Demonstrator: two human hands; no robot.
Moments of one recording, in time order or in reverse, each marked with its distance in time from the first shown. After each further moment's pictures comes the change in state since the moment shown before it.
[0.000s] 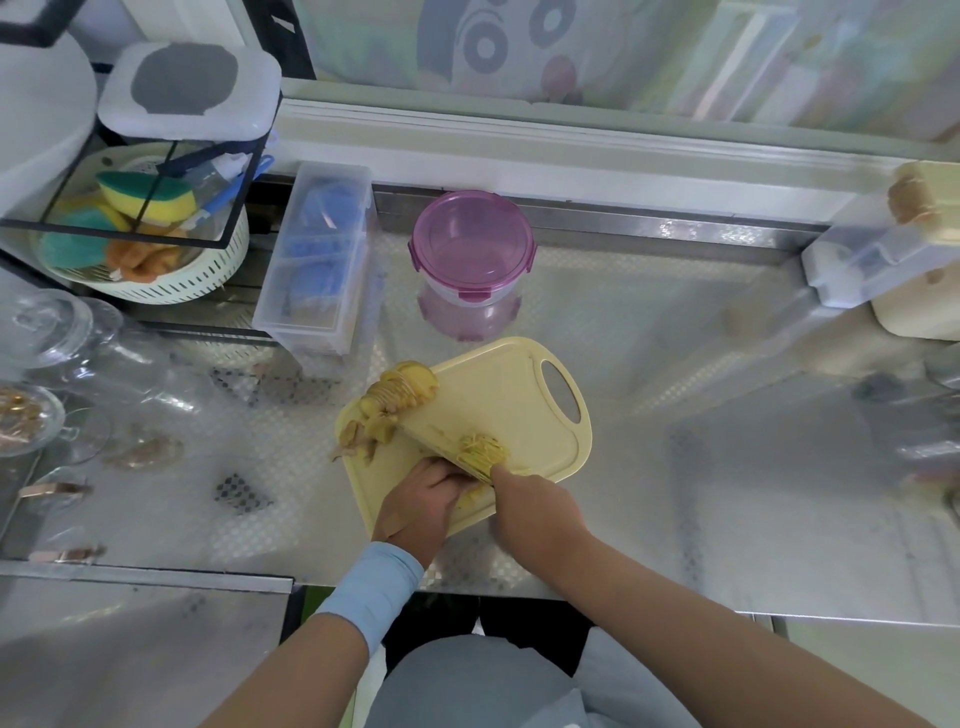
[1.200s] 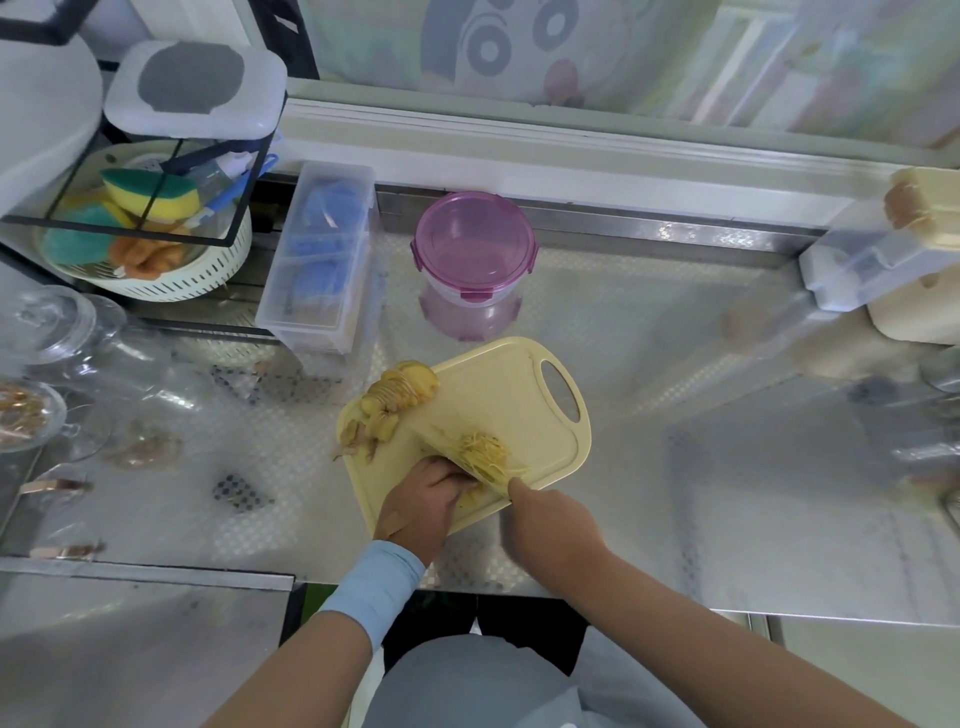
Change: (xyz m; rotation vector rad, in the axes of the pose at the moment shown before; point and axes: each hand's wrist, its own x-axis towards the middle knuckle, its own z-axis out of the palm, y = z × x) left_hand 0.000 0.002 0.001 -0.022 0.064 -0.015; right_hand -0.017 0.017 0.014 -0.018 0.012 0.040
